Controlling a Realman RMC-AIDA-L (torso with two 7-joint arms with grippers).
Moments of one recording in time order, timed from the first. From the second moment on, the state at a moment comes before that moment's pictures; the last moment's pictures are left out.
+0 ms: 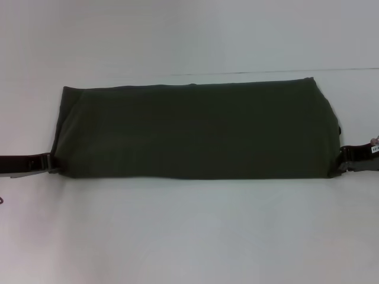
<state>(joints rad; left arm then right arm) -0.62 -2.06 0.49 0.72 2.51 1.19 -2.25 0.74 1.91 -0.86 -0.59 -2.56 -1.20 2.66</state>
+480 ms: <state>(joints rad) -0.62 -2.05 0.48 0.74 2.51 1.22 -2.25 0.74 1.92 -0.86 -0.59 -2.55 -1.24 2.61</state>
